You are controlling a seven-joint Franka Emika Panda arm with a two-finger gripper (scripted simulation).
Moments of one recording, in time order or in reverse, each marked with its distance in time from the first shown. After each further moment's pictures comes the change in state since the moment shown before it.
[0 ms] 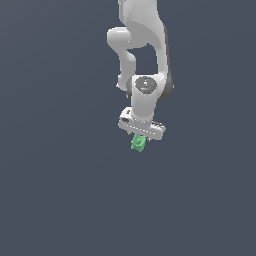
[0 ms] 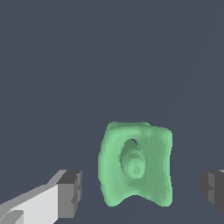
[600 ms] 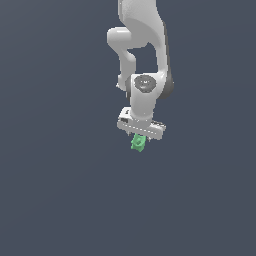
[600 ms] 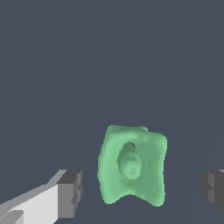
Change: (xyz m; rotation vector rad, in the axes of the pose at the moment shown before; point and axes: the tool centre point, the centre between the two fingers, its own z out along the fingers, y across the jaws) arm 0.006 0.001 -0.009 -0.001 -0.003 -0.043
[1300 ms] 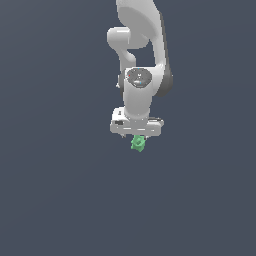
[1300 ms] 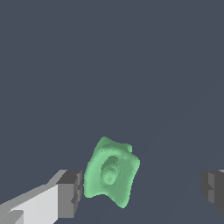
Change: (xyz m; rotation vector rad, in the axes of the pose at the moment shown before) arm 0.034 0.012 -0.038 -0.002 -0.008 -0.246
